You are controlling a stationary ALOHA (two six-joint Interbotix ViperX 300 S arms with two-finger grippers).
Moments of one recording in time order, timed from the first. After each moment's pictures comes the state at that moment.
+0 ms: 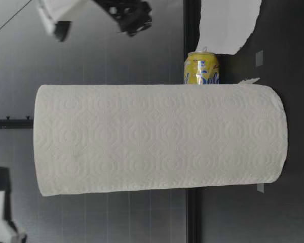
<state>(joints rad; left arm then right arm) 0.19 -0.48 0.77 -0.10 -0.16 0.08 -0.48 -0.08 0.78 -1.56 0.79 1.61</state>
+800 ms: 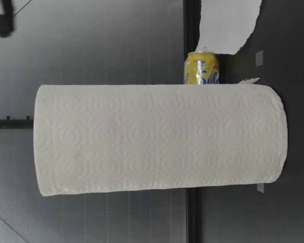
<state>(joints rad) 0.07 -0.62 0.83 -0.07 -0.19 0.08 0.01 -0.63 0.80 -1.48 0.44 1.65</state>
